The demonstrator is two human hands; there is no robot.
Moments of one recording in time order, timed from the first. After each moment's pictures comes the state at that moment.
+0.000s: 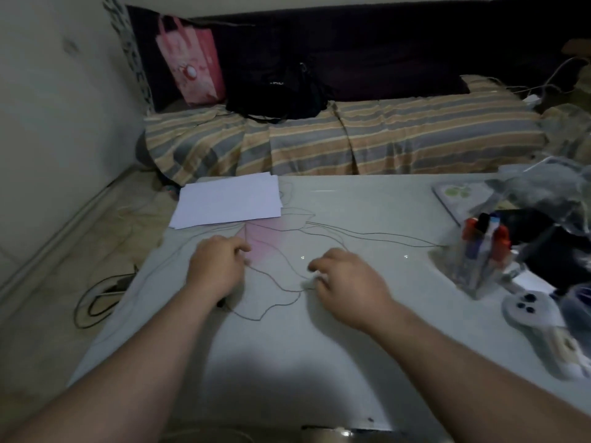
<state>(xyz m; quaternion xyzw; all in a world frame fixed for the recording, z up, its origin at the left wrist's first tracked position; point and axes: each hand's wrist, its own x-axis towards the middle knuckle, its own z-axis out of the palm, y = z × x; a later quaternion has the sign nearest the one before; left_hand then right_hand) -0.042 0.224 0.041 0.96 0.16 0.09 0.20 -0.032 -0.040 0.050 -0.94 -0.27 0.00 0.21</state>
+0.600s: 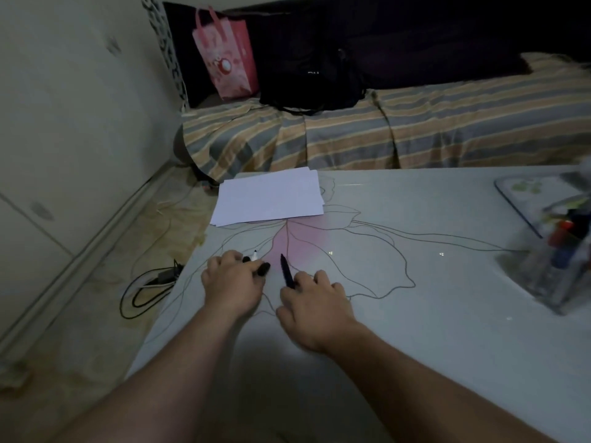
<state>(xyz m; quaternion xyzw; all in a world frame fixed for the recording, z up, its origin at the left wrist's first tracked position) -0.065 0.276 0.006 0.97 0.23 0.01 0.04 -0.051 0.093 0.001 -0.93 -0.35 0.06 0.08</state>
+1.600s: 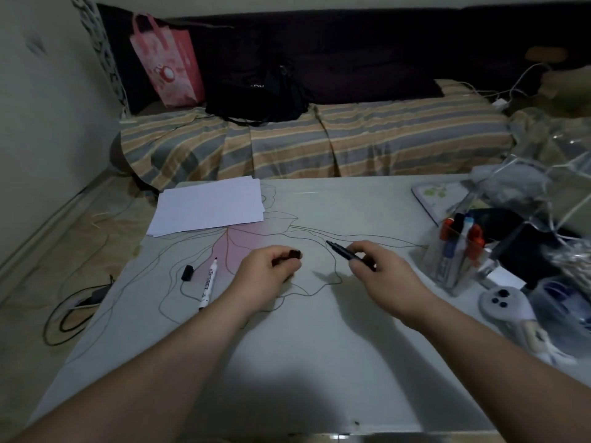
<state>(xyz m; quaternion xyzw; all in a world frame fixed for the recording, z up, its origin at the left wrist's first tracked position) -0.034 0.130 0.042 0.84 0.06 0.02 0.54 -0.017 -0.109 0.069 -0.91 -0.11 0.04 0.40</state>
